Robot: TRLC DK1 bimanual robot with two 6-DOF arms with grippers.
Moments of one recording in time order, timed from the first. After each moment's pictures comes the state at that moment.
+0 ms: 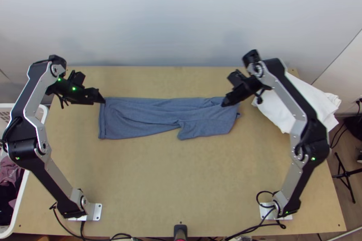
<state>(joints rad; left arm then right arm) 0.23 1.96 1.75 -1.23 0.46 0.30 0.27 1.97 1.82 -1.25 -0.53 -0.36</state>
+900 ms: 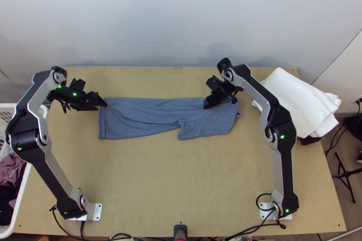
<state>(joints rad) 0.30 2.08 1.70 -1.17 0.61 0.31 0.36 2.32 2.01 -1.12 -0.54 -0.34</state>
